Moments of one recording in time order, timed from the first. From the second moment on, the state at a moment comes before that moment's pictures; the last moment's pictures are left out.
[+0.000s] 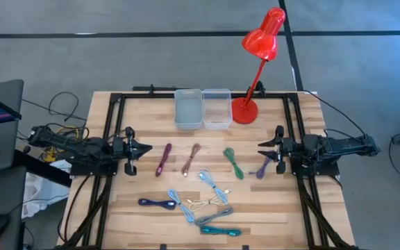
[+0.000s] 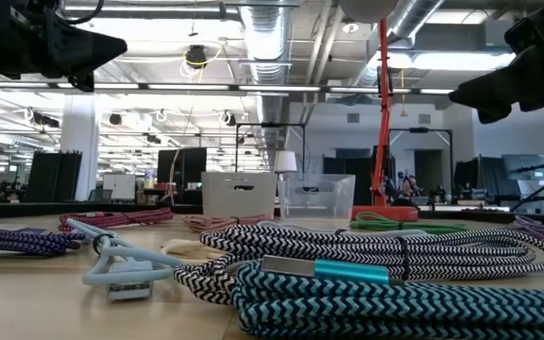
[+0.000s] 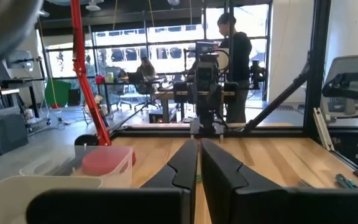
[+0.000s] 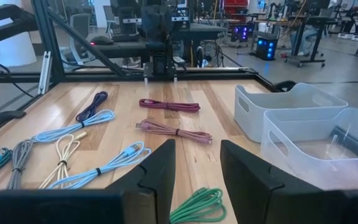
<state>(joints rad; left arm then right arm) -0.30 0.19 0.01 0.35 -0.41 0.14 0.15 0.00 0.08 -0.19 0.26 0.00</state>
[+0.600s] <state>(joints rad) -0.30 0.19 0.01 0.36 -0.42 0.13 0.15 0.00 0.08 -0.06 0.31 0.07</state>
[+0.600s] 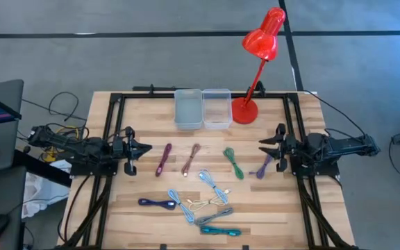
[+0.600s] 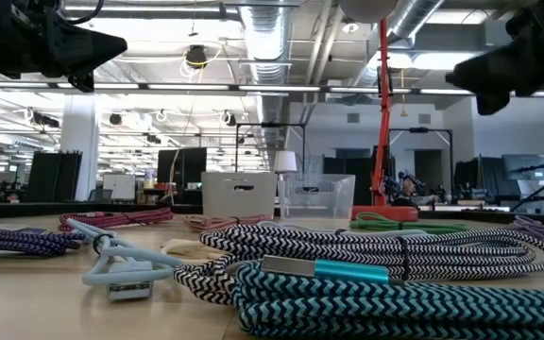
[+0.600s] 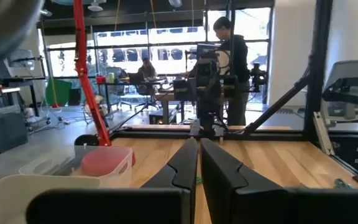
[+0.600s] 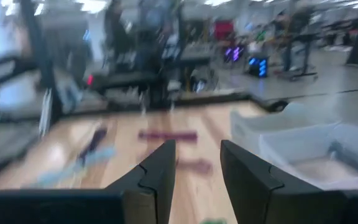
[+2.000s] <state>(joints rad) -0.30 0.38 0.01 0.53 -0.63 0.10 0.11 0.84 0.42 -0.37 0.37 0.47</state>
